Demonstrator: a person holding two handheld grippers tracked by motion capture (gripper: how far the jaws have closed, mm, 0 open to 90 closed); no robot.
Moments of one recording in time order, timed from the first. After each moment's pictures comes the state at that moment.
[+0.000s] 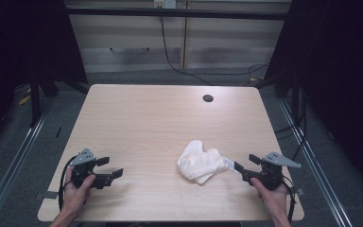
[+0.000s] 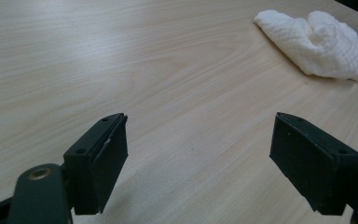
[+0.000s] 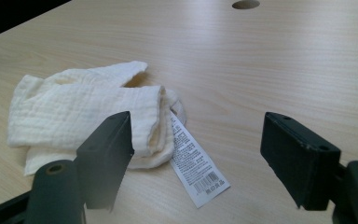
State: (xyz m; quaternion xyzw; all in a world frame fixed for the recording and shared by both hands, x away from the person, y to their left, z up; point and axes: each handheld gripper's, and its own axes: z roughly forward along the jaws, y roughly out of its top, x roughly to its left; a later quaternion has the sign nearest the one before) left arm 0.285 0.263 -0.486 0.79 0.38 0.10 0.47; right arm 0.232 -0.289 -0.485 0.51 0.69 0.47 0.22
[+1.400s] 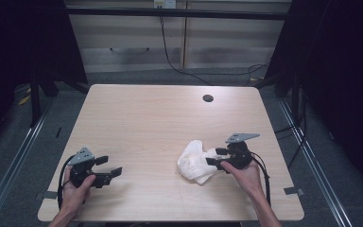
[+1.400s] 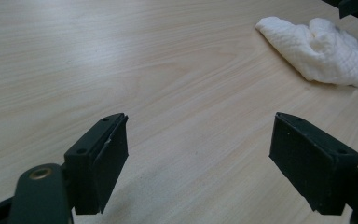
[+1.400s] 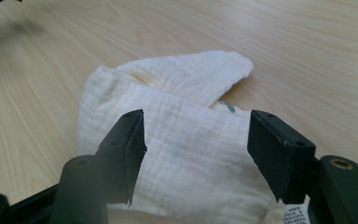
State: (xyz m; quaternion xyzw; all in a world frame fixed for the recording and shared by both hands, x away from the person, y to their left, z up) left arm 0.286 0.266 -0.483 0.78 0.39 0.10 0.48; right arm 0.297 -0.218 -0.465 0.42 0.81 0.41 0.07
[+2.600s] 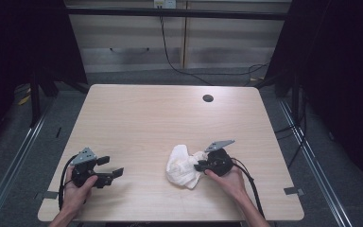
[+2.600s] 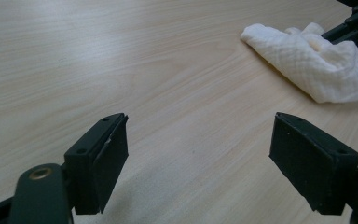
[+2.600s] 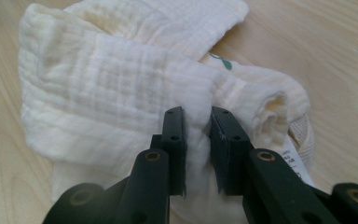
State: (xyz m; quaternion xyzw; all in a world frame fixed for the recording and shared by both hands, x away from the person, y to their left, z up) left arm 0.287 0.262 -0.485 0.79 0.38 0.10 0.47; right arm 0.299 -0.168 -0.497 0.38 0.85 0.37 0.06
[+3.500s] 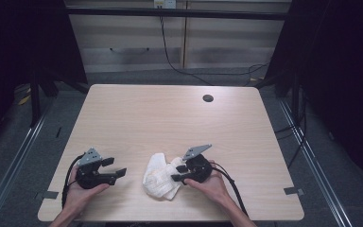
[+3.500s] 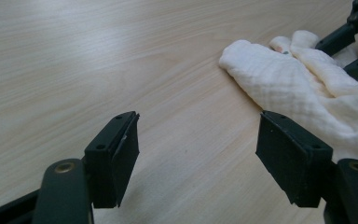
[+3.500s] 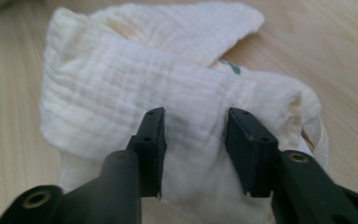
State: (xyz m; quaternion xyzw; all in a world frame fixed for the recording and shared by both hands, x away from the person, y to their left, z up) left arm 0.285 0.248 -0.485 0.81 0.37 0.11 0.45; right arm 0.290 -0.109 -0.494 0.30 0.86 0.40 0.02
